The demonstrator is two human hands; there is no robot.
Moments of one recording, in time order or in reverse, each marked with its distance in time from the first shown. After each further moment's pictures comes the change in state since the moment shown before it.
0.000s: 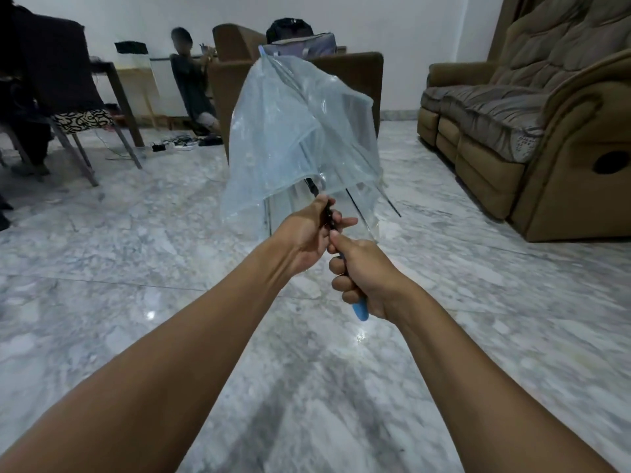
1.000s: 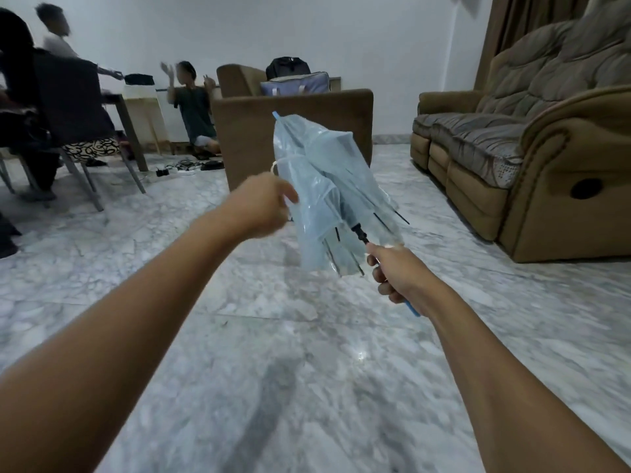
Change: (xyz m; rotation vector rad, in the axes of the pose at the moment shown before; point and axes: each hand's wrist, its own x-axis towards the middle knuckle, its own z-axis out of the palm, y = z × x) left_hand -0.050 0.118 0.000 1.659 0.122 0.476; right_hand -0.028 -0.047 -0.053 -0.316 0.243 0.005
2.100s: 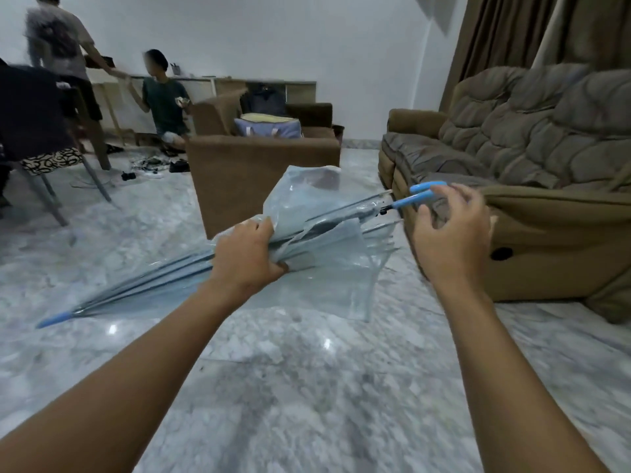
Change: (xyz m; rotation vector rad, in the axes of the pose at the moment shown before) left_hand 0.104 0.080 -0.160 0.155 0.262 0.016; right_hand -0.048 -0.298 -0.163 -0.491 0.950 -0.583
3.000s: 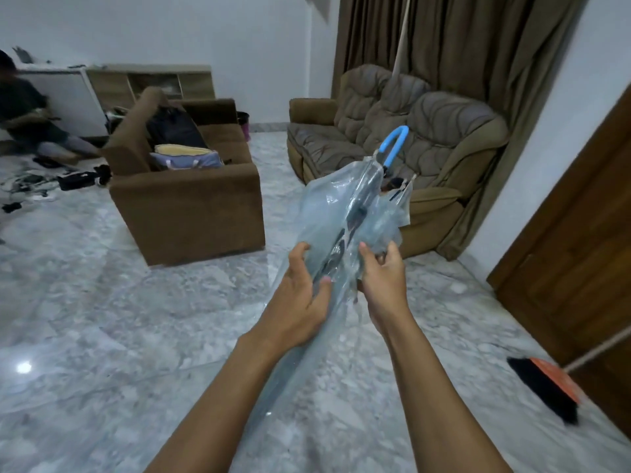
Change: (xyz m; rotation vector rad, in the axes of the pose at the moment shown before) left_hand 0.019 0.141 -0.378 -0.995 -0.408 0.180; right_hand 0.069 -0.280 -0.247 0.641 -0.130 0.733
